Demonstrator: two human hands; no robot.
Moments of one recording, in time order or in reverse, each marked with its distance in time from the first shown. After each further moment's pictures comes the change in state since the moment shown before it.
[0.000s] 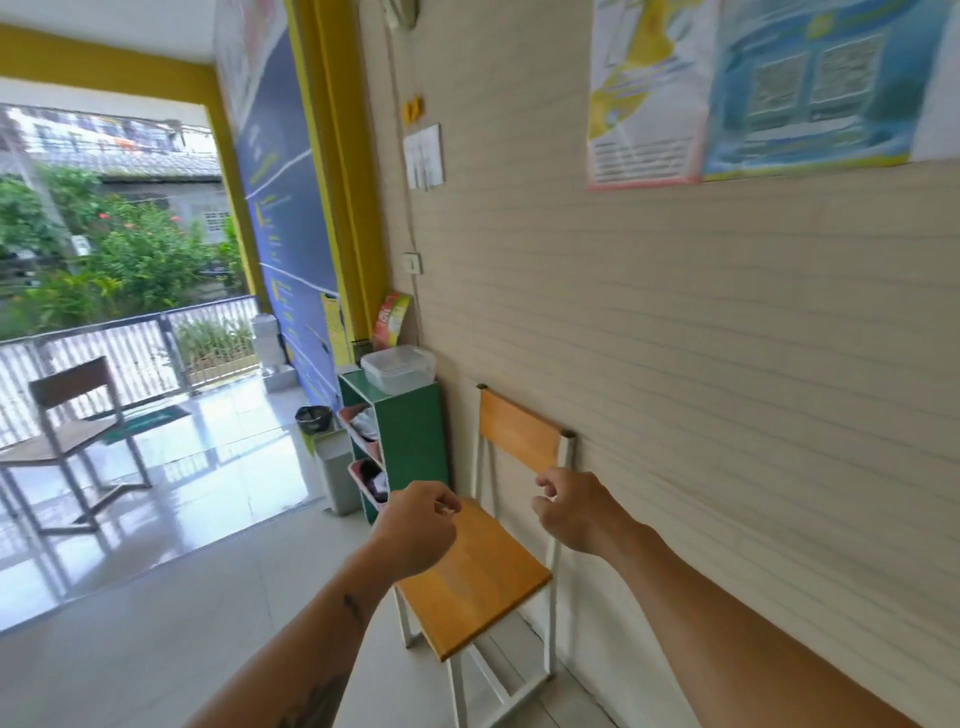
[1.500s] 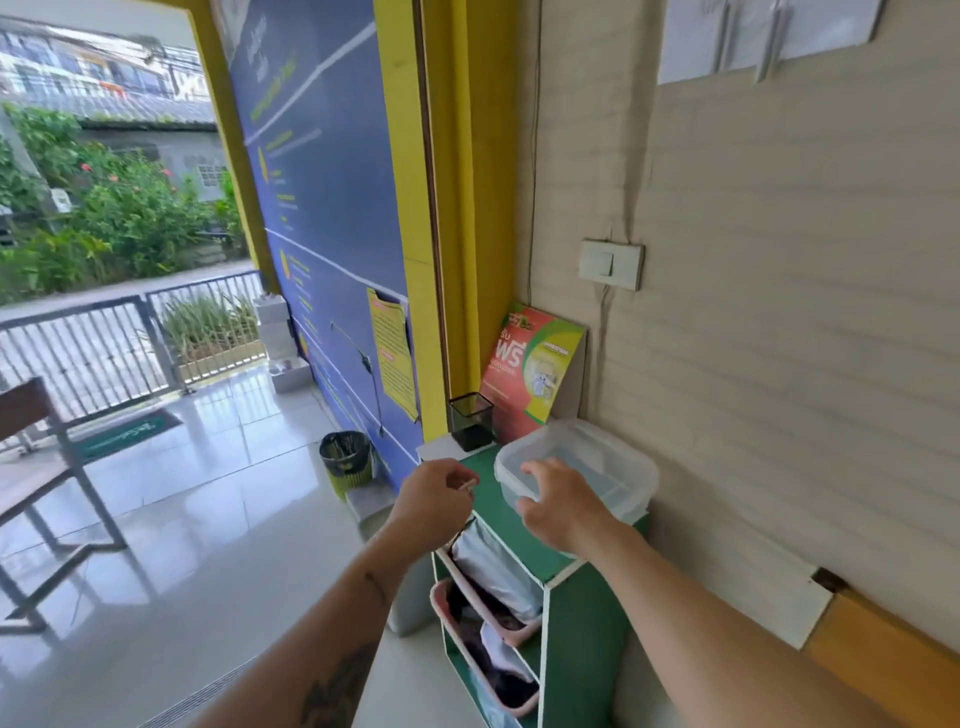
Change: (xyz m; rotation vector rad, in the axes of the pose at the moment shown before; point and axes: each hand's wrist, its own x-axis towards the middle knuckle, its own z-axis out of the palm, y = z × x) left_hand 0.767 -0.369 -0.221 -0.184 0.025 -0.097; right_hand 0.816 -0.284 0.270 -0.136 -0.012 -0.047
